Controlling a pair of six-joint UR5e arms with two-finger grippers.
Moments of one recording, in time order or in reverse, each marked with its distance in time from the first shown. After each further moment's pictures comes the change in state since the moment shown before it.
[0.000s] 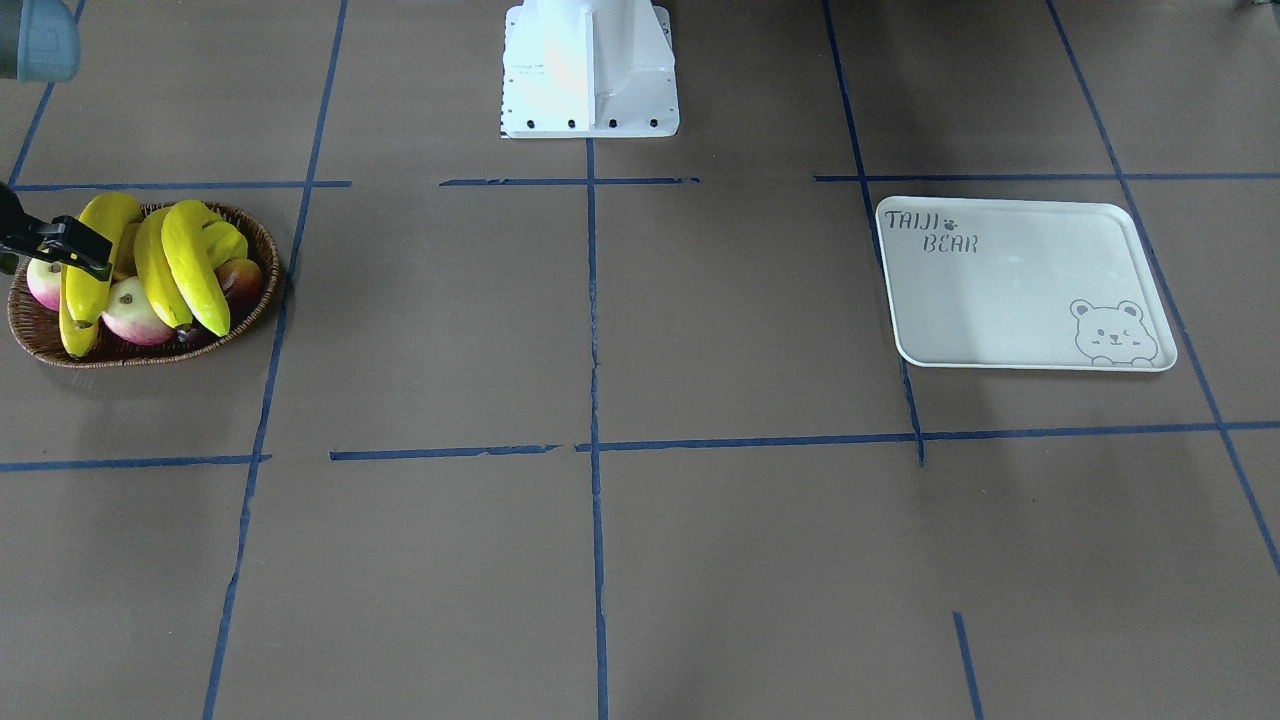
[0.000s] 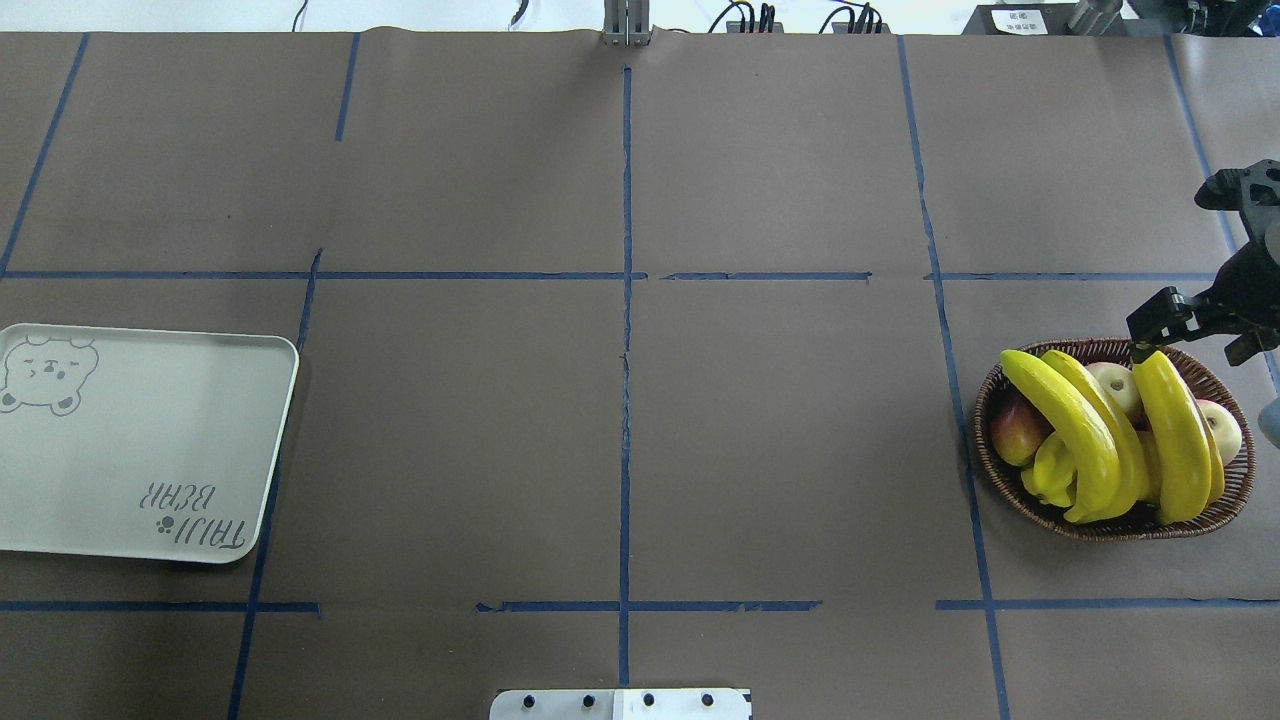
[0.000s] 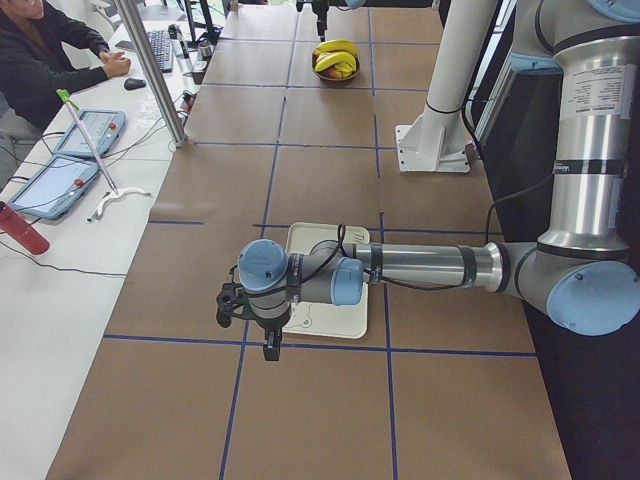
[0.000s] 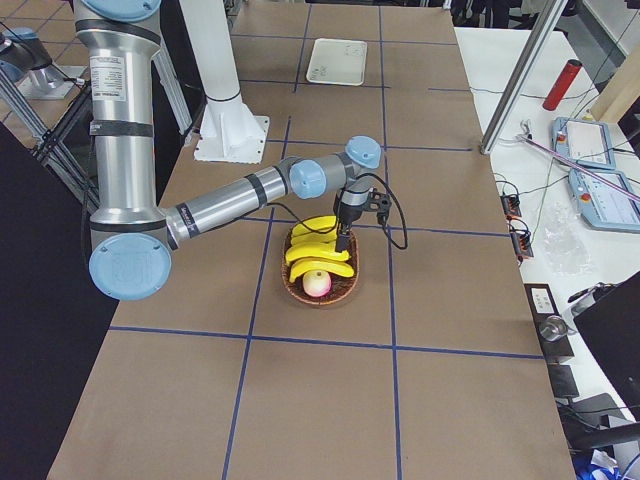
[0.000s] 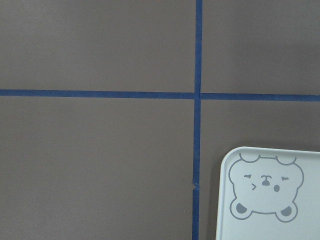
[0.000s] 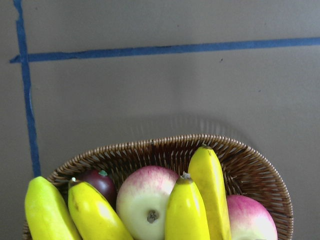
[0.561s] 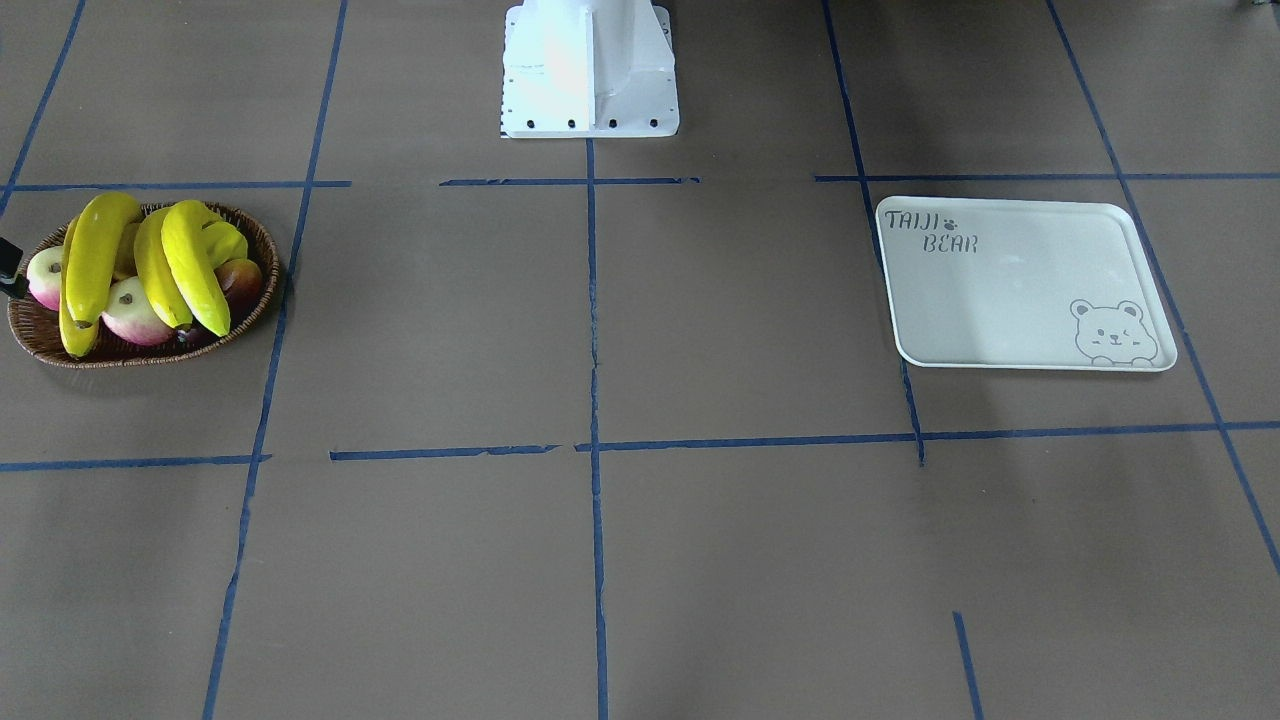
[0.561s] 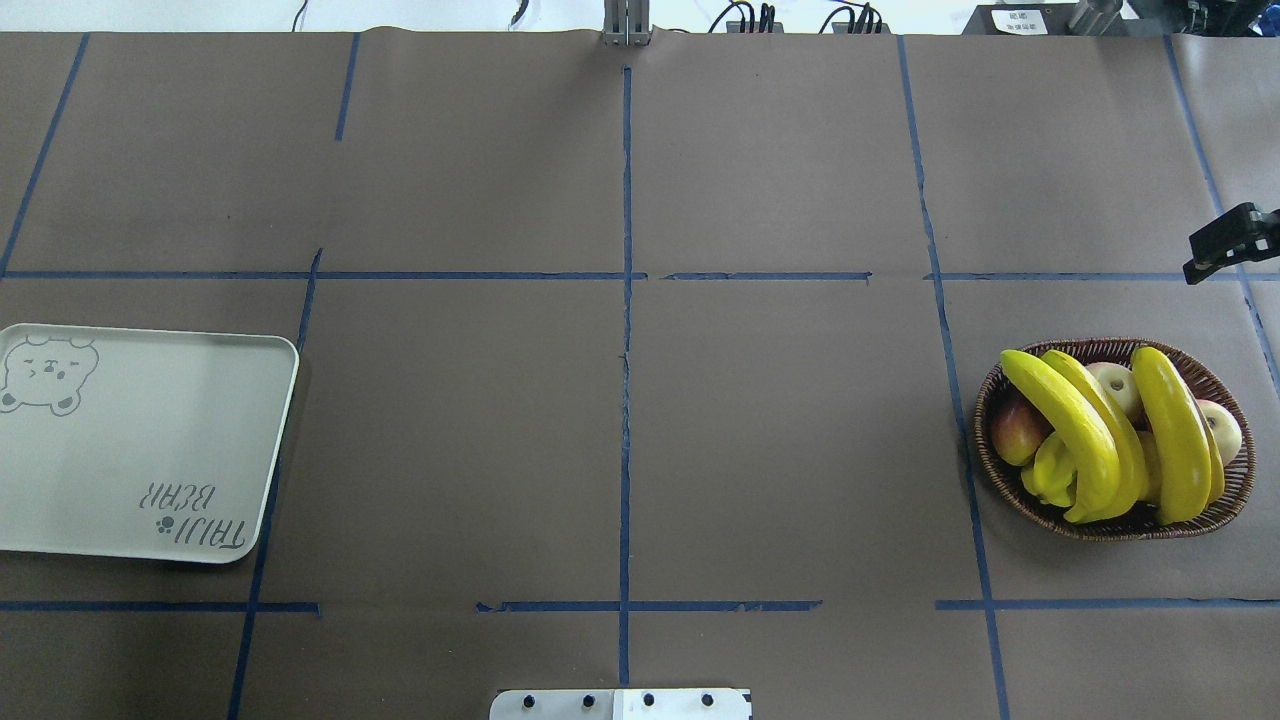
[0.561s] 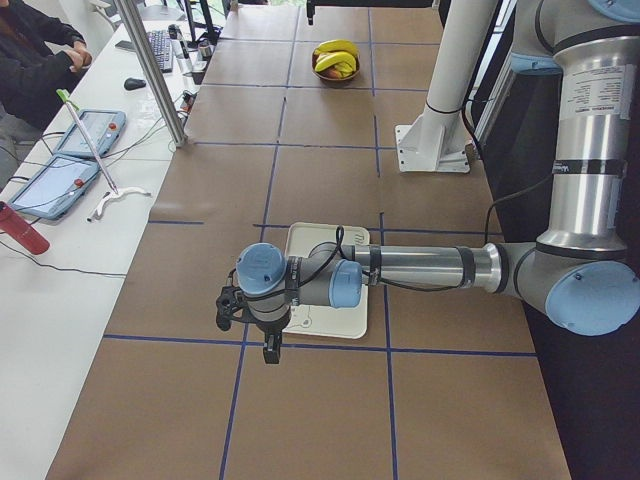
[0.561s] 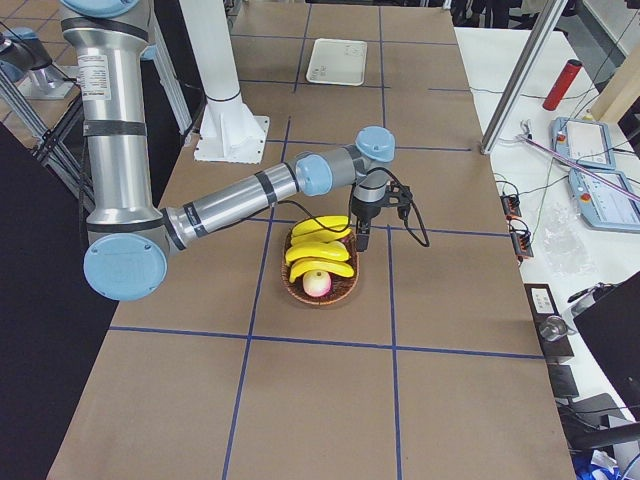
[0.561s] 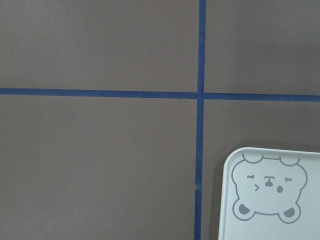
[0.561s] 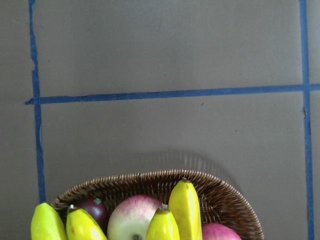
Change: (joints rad) left arm 0.000 -0.002 0.017 0.001 0.000 0.000; right arm 0.129 0.048 -0.005 0.005 0.017 -0.090
